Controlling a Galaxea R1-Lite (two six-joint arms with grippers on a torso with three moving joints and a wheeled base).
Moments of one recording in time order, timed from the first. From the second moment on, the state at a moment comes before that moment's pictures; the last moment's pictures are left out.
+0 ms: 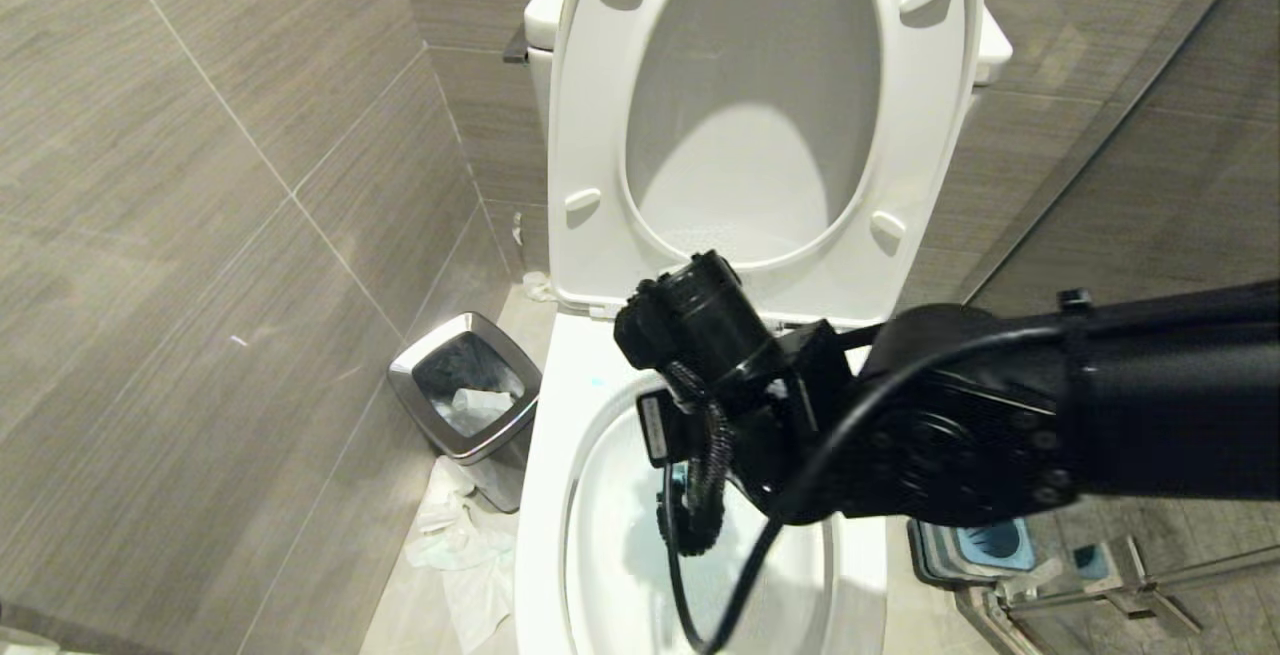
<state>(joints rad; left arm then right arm) 0.00 0.00 0.00 0.00 0.00 0.01 0.93 2.03 -1.55 0.23 -0.62 0.36</state>
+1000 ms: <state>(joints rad) 0.00 0.00 0.00 0.00 0.00 0.01 0.84 2.17 -1.91 0.39 -0.59 0.28</state>
